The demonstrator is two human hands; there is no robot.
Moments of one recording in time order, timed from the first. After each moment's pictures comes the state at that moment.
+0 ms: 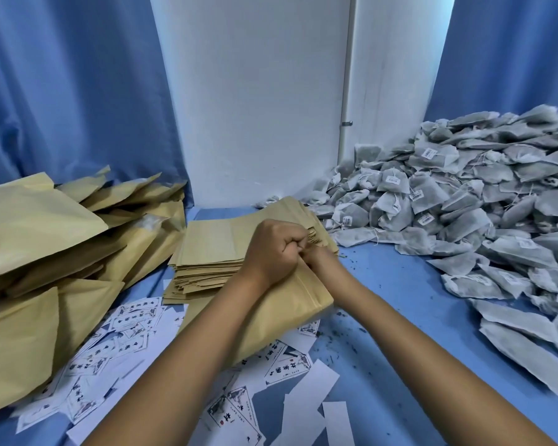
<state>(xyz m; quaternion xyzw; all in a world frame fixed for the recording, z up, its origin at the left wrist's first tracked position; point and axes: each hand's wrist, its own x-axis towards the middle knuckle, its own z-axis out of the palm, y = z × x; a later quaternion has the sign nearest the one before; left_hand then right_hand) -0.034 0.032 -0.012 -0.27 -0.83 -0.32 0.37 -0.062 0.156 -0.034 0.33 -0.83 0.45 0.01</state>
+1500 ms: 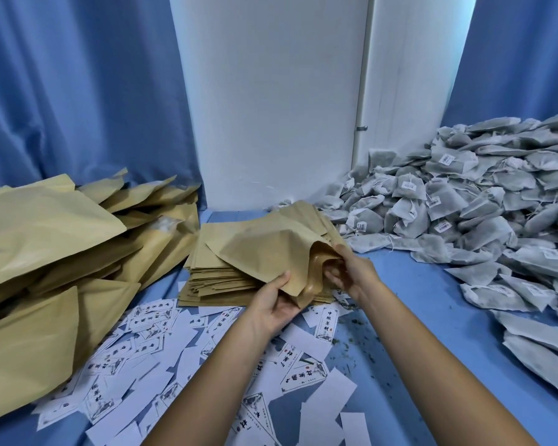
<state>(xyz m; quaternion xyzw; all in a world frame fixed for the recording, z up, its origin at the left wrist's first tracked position) -0.018 0.021 -0.069 0.21 -0.25 -0.94 -0.05 -0.118 0.149 -0.068 -0.10 -0.53 0.83 -0.13</state>
